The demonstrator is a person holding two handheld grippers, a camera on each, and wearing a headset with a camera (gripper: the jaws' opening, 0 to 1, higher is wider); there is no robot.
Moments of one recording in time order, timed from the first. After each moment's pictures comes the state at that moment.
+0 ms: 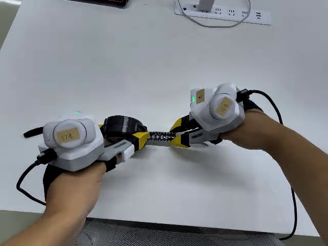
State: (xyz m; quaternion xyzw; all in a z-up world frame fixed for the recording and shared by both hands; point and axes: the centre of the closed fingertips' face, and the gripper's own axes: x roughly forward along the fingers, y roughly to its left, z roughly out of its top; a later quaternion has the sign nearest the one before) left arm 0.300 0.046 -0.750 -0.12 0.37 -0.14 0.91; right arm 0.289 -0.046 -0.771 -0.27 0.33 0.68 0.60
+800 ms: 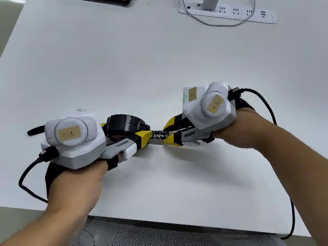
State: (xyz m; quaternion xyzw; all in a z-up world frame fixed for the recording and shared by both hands) left arm 0.301 0.046 -0.750 -0.12 0.37 -0.15 0.91; right arm 0.288 -0.024 -0.773 -0.26 0.33 0.69 0.59
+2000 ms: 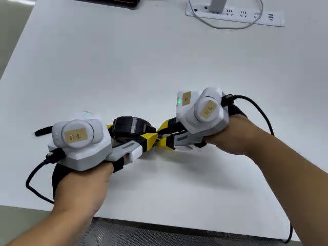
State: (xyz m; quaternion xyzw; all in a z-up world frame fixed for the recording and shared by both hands) left arm 0.301 0.046 -0.750 -0.13 0.37 -0.15 0.91; right arm 0.283 0.002 -0.773 -0.23 0.32 0.69 0.61
